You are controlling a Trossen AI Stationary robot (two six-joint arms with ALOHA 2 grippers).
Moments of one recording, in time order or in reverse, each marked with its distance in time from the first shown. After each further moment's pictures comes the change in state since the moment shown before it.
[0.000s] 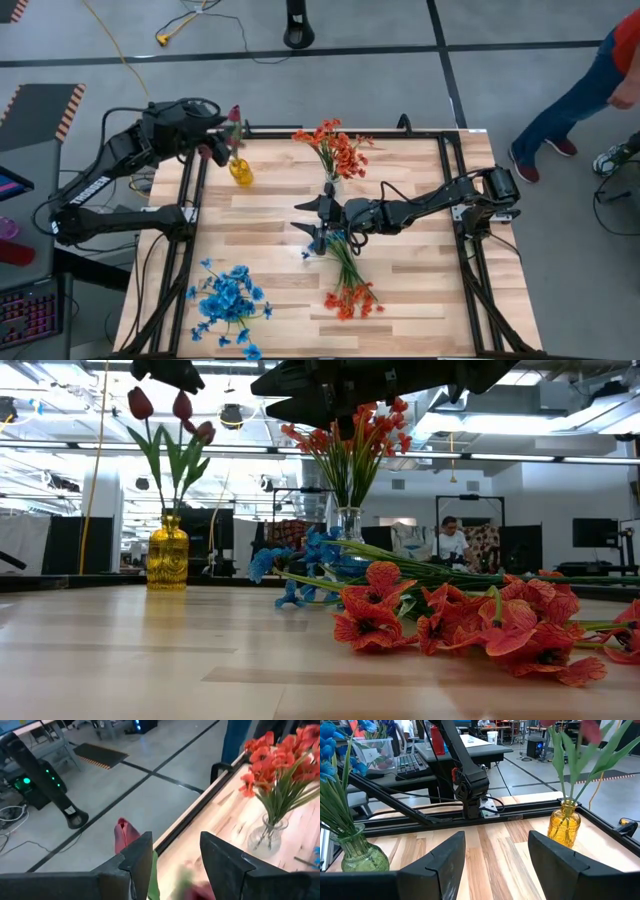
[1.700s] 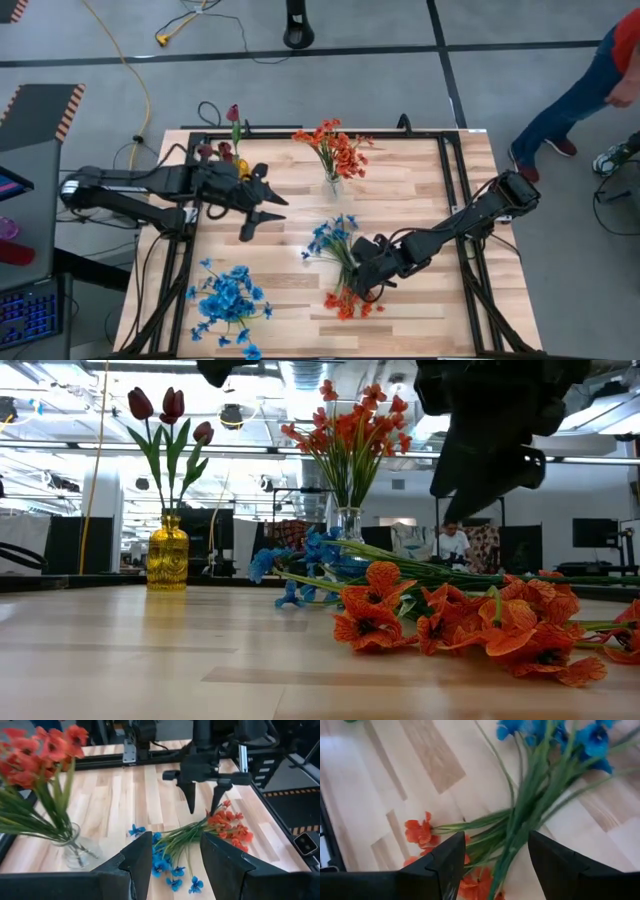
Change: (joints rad) left arm -0.584 0.189 -0.213 0.380 0.303 -0.019; right arm 0.323 -0.112 0.000 -1.017 0.002 0.926
